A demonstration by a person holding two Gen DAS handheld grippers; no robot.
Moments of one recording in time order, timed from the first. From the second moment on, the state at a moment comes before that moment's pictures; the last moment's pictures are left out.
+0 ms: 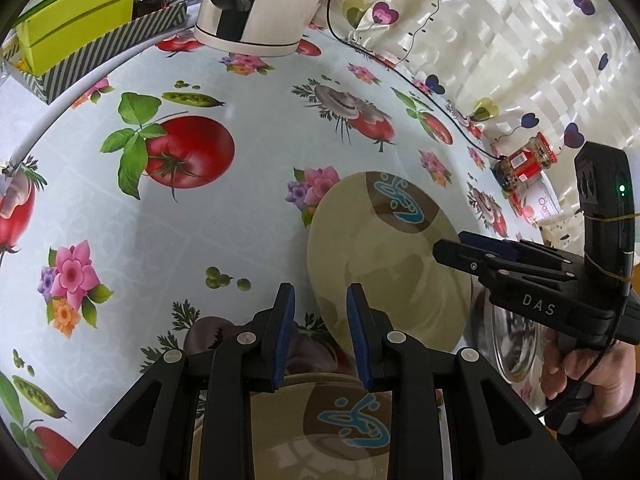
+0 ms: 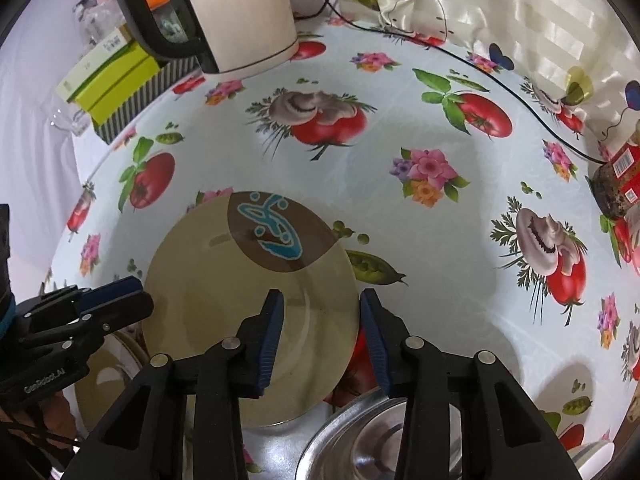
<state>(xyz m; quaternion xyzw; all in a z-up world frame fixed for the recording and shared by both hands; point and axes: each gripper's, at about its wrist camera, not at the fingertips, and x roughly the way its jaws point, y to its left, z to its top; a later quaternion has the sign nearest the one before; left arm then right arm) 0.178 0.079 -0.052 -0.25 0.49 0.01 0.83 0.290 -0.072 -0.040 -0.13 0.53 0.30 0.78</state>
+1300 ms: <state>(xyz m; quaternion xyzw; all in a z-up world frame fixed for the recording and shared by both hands) 0.159 0.084 -0.015 -0.24 0.46 0.02 0.86 0.280 -0.060 -0.015 -0.12 0.52 0.31 0.79</state>
